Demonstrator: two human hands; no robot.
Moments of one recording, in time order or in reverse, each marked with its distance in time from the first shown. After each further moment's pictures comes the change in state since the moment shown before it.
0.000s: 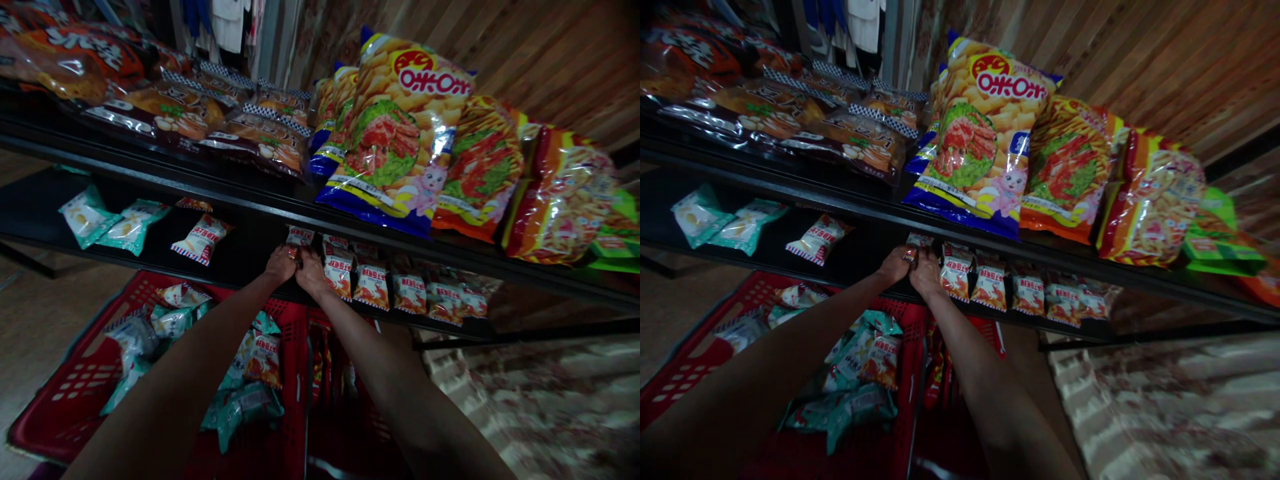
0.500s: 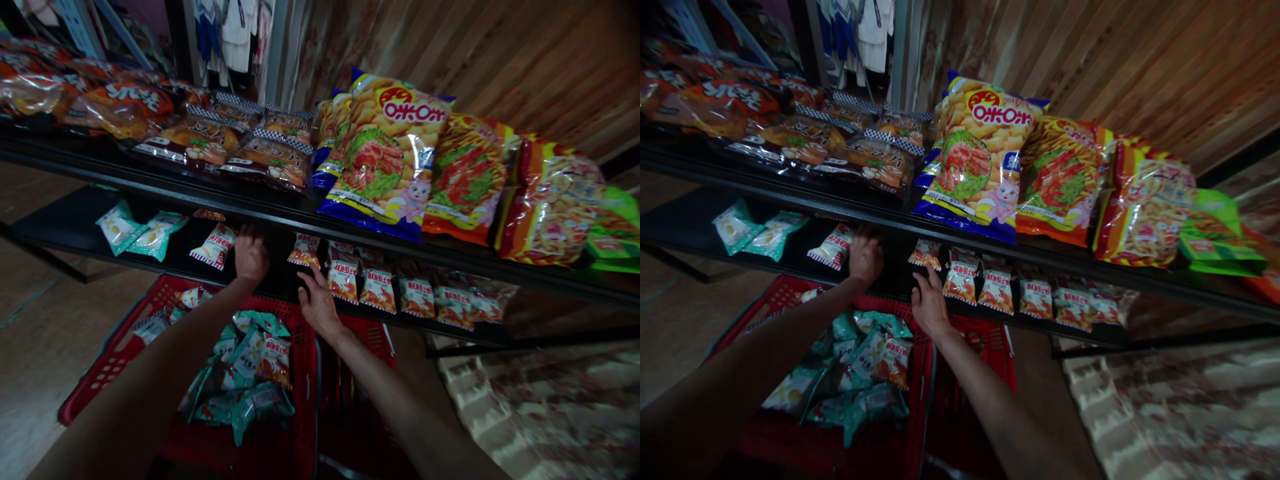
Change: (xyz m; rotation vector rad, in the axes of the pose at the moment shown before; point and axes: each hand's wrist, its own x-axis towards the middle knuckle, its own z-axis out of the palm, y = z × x) left_hand -0.036 -0.025 -0.078 0.368 0.540 0.108; right_hand -0.076 -0.014 -0.012 0.202 0.103 -0.194
